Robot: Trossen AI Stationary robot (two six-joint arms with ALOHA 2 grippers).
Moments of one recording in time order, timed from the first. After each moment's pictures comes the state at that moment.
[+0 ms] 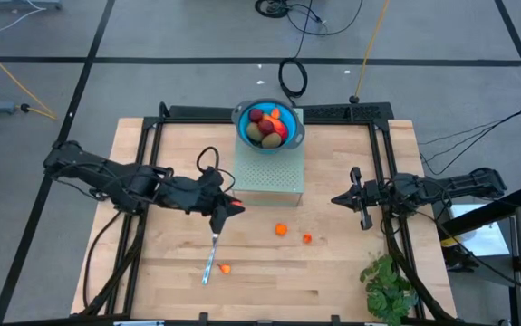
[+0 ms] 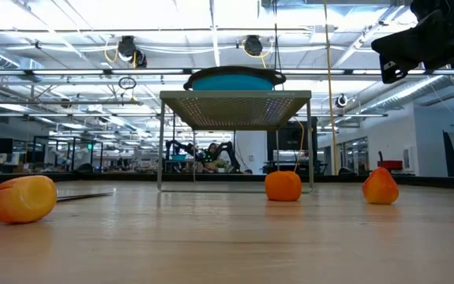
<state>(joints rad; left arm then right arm) -0.31 1.28 1.24 -0.45 -0.28 -0.86 0.15 0.27 0.15 0.10 0.03 0.04</state>
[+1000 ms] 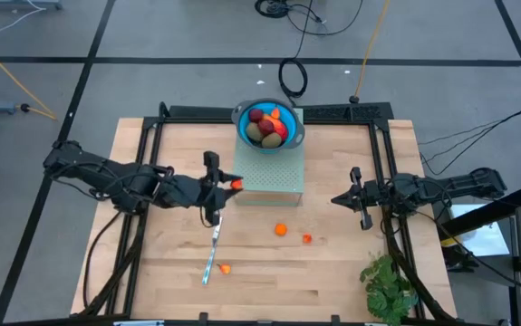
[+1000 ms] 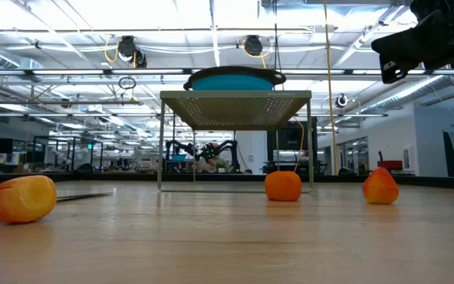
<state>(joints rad) -0.30 1.28 1.25 -0.44 -0.59 0.50 0.15 0.27 0.15 0.10 0.03 0.04</state>
